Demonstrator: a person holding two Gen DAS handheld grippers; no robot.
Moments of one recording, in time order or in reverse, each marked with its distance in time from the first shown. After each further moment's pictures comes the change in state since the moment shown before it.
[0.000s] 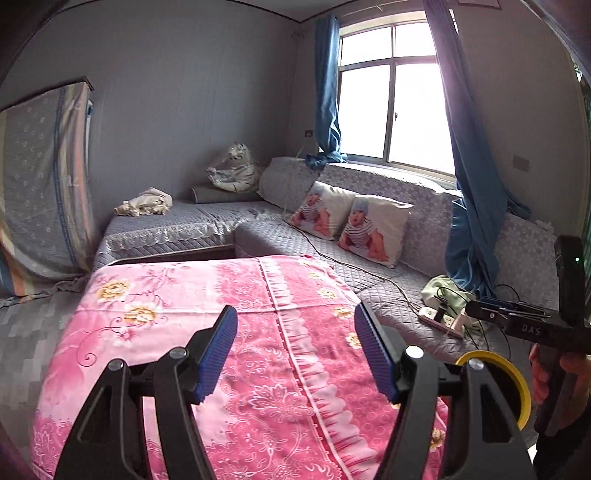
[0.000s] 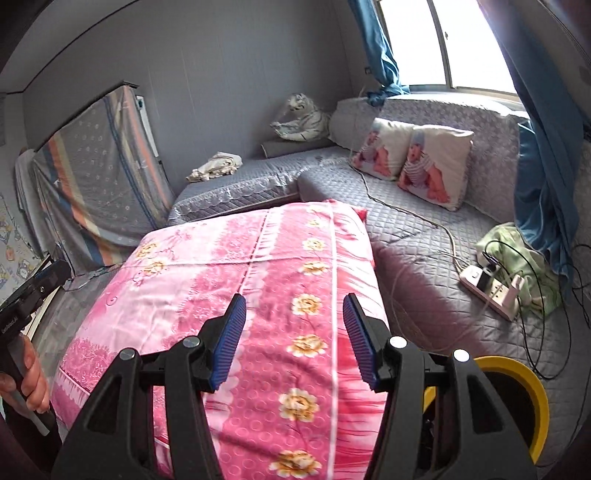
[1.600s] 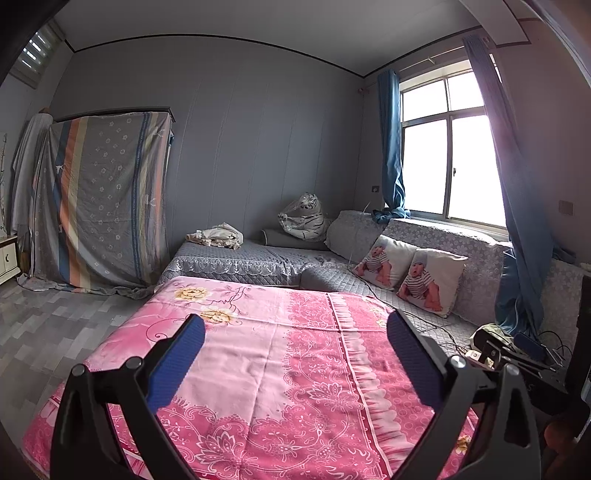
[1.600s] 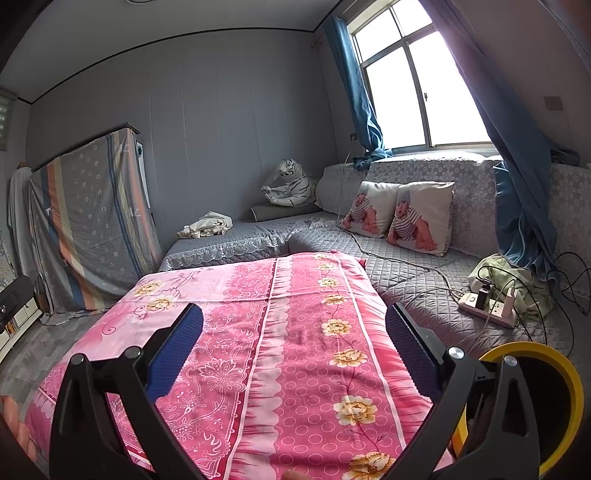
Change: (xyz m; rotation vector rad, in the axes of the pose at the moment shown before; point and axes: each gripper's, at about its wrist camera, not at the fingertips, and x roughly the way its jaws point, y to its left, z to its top) left arm -0.090 0.007 -0.061 -0.112 -0.215 0.239; right arm -0.024 0.080 -0.076 0.001 -0.289 -0.106
